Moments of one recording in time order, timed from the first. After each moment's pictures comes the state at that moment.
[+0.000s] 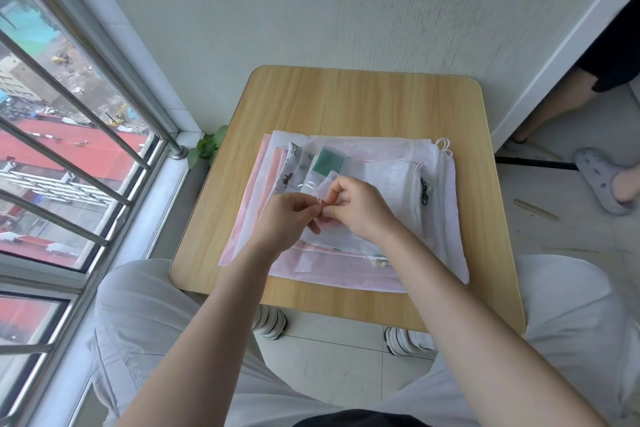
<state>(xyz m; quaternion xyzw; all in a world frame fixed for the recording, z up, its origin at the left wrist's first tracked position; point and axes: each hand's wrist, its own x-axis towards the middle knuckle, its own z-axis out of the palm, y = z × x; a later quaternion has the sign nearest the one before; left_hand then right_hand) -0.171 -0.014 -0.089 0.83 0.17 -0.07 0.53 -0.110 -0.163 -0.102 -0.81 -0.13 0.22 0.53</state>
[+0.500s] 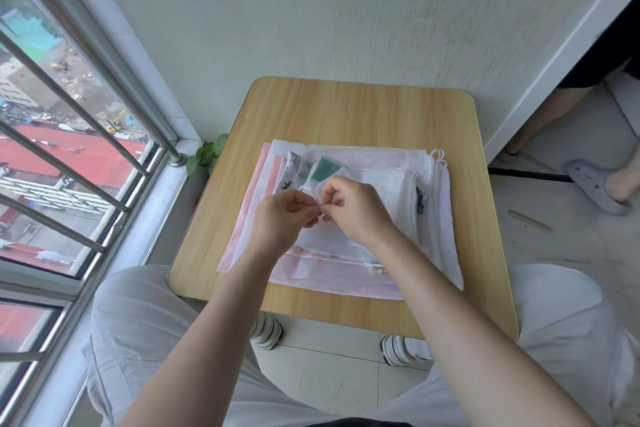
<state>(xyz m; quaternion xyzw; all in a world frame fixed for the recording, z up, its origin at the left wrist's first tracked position) -0.172 -0.016 -0.080 0.79 0.19 0.02 0.58 -0.112 -0.159 -0.085 -0.86 -0.19 0.12 0.45</state>
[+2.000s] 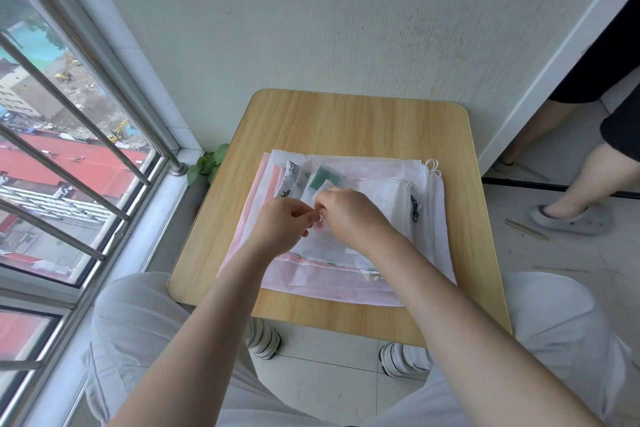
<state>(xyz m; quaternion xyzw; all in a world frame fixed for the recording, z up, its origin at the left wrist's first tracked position) -0.161 -0.014 -0.066 0.89 0.15 -0.05 0.42 -0.107 -0.155 -0.066 -0.92 -0.33 0.09 0.21</state>
